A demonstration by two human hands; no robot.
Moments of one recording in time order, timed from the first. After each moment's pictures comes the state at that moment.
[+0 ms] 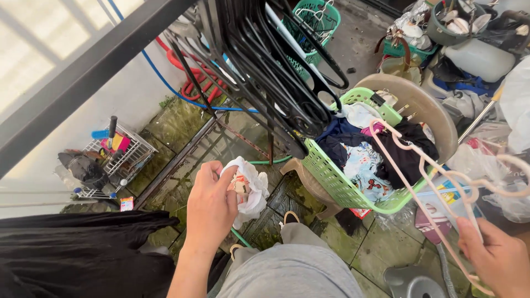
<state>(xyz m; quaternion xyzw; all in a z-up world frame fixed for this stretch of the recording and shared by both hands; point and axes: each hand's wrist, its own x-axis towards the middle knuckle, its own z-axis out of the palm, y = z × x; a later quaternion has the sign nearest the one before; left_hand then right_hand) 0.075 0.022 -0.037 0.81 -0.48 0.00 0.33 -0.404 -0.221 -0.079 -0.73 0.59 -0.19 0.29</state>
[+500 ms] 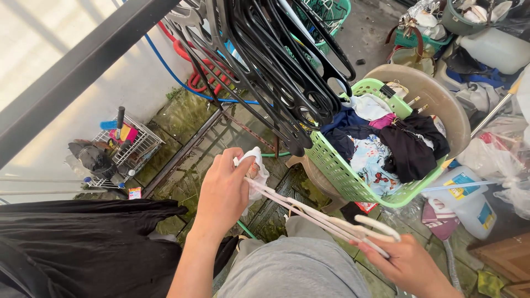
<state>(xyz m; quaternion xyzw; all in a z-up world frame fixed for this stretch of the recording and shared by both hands) 0.075 0.014 -0.028 0.78 -0.55 -0.01 0.31 -0.279 -0.136 -0.067 -0.87 0.32 -0.02 0.37</state>
